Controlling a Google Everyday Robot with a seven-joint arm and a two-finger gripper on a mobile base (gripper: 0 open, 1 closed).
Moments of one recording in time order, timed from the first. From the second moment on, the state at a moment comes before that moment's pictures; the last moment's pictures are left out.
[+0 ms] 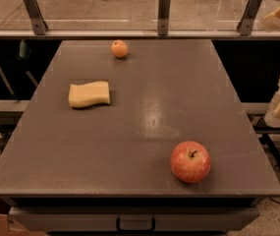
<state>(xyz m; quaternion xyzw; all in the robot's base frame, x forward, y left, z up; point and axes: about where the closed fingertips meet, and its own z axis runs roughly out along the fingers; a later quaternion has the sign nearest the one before) 0.418 -0.200 1.026 -0.62 0.75 -0.01 0.22</state>
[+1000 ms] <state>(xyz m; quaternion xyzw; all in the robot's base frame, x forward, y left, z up) 0.454 -0.097 0.994 -0.67 0.69 0.07 0.26</state>
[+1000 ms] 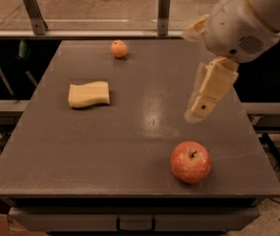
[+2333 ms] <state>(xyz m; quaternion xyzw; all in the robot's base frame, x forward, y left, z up) 0.501 0.052 0.938 -0.67 0.63 0.20 0.35</state>
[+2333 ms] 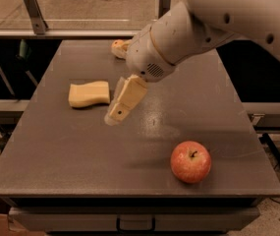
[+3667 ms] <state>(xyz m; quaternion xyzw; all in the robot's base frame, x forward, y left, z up) 0.590 0.124 0.843 -0.59 0.64 0.29 0.39</state>
